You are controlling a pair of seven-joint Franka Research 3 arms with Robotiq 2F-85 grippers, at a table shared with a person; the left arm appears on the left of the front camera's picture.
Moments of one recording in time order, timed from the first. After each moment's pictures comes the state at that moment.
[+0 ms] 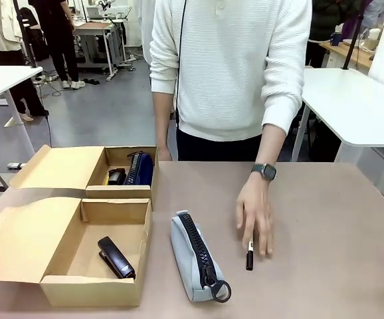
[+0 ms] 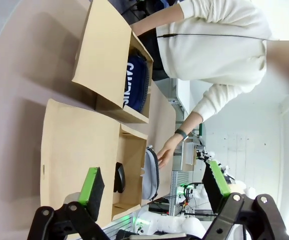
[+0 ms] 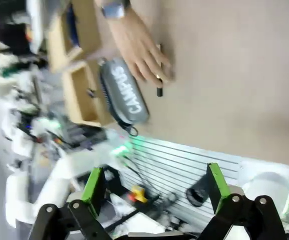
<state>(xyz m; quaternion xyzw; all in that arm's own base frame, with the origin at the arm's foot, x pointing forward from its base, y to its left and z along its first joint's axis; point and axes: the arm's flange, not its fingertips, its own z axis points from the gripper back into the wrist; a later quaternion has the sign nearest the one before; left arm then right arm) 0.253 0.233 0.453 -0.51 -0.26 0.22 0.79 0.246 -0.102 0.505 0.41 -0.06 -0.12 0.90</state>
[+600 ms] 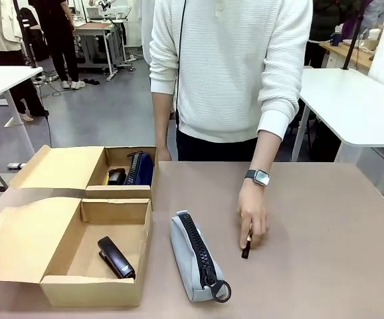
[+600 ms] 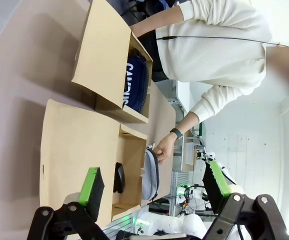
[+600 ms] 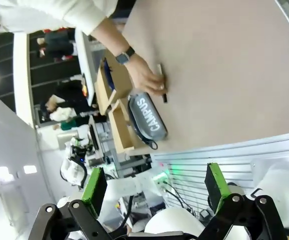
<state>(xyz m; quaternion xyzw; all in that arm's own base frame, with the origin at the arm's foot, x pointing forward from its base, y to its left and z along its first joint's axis) 0.253 0.233 0.453 -0.51 -0.26 0.22 0.79 0.139 -0.219 0.476 0.49 -0.13 -0.25 0.82</state>
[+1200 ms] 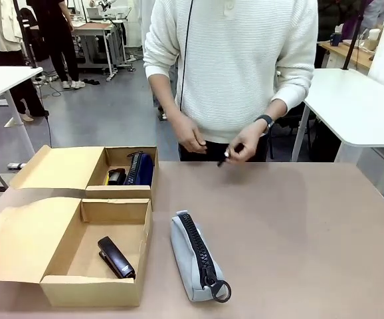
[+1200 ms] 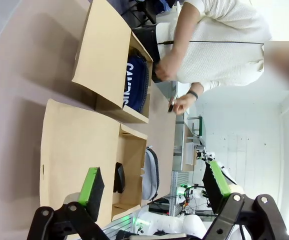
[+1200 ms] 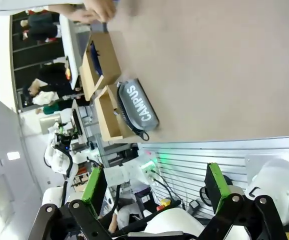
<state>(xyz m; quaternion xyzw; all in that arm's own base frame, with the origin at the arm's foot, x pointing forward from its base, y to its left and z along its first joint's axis) 0.253 0.233 0.453 -0.51 -0.26 0.22 0.79 0.169 -0.192 0.485 0.47 -0.10 -0.21 0.85</state>
